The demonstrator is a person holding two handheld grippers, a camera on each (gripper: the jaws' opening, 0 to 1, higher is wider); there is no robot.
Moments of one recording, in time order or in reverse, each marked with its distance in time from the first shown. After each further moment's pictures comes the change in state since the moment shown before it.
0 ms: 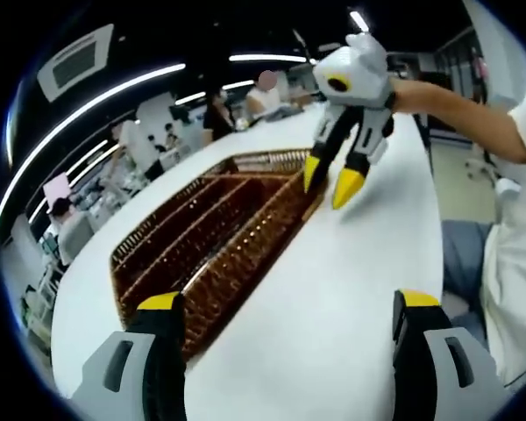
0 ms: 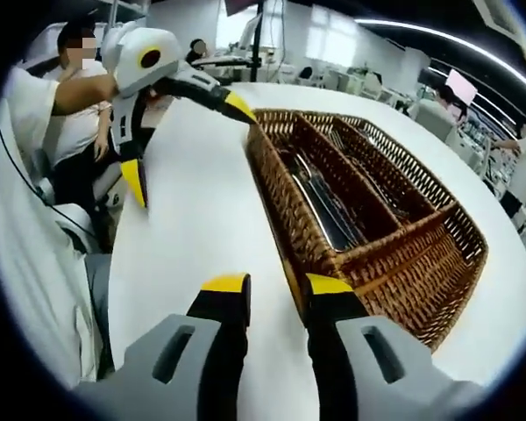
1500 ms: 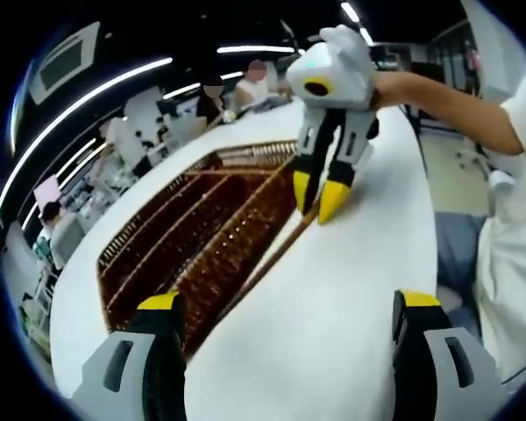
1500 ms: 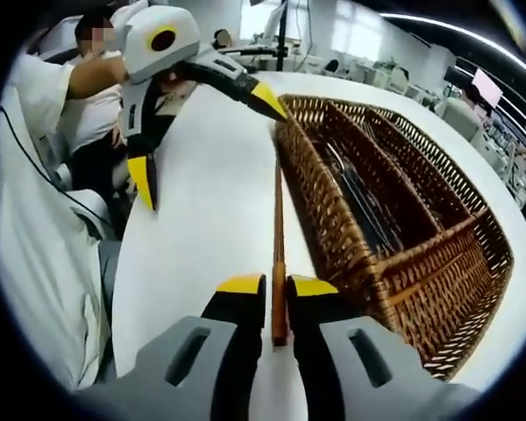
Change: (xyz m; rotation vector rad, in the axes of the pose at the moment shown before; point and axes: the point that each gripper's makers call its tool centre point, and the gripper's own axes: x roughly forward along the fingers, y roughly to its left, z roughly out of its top) left arm 0.008 -0.009 -0.001 0.045 0.047 0.002; right arm 0.020 0.016 -0.011 -0.008 0.041 0.115
